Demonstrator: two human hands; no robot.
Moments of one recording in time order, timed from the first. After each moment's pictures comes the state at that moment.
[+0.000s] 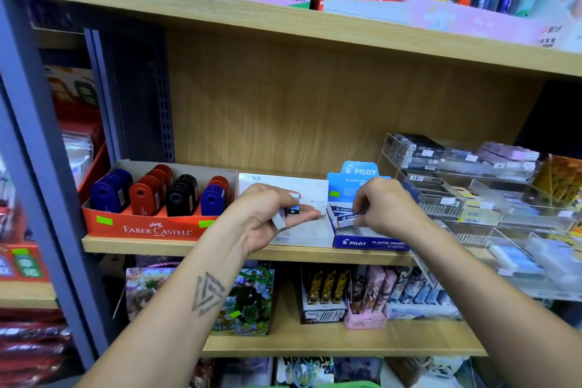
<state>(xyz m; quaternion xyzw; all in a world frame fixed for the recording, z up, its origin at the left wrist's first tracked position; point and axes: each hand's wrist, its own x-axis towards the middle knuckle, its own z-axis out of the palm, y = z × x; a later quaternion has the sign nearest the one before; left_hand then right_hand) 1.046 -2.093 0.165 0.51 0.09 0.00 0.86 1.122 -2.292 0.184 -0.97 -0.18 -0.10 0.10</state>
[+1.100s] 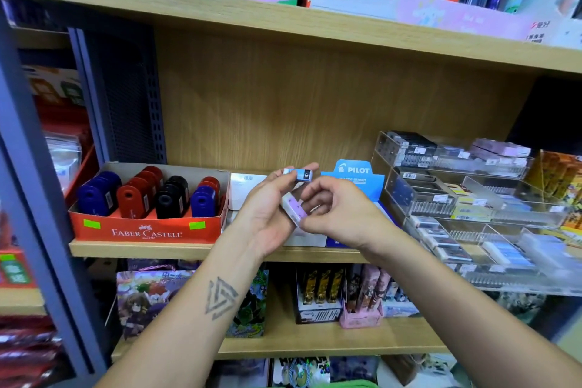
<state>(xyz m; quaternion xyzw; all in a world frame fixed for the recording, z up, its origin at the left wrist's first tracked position) 1.066 -2.118 0.157 0.36 -0.01 0.01 0.93 1.073 -2.253 0.179 -0.83 -0.25 0.05 0.50</state>
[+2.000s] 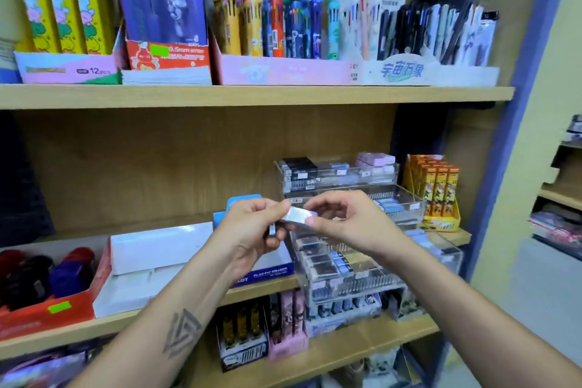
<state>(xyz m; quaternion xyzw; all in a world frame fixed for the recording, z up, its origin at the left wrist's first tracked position) 1.078 -2.257 0.213 0.63 -0.03 0.00 0.78 1.086 -2.445 0.224 -0.81 -0.24 -0.05 0.53</state>
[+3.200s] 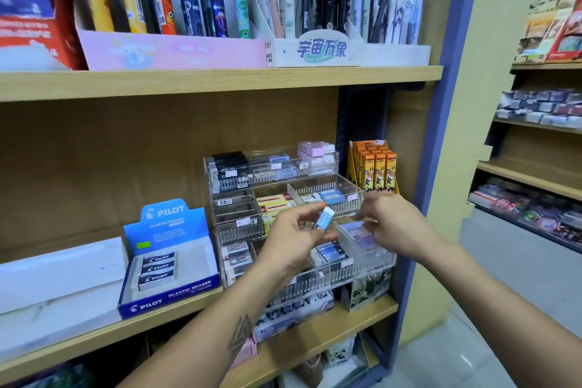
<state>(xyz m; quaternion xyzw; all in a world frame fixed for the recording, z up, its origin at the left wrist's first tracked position) 1.132 -2.424 0.171 0.68 -0.12 -0.03 0.72 1.144 -2.624 0.186 -0.97 -0.11 -0.18 0.08</state>
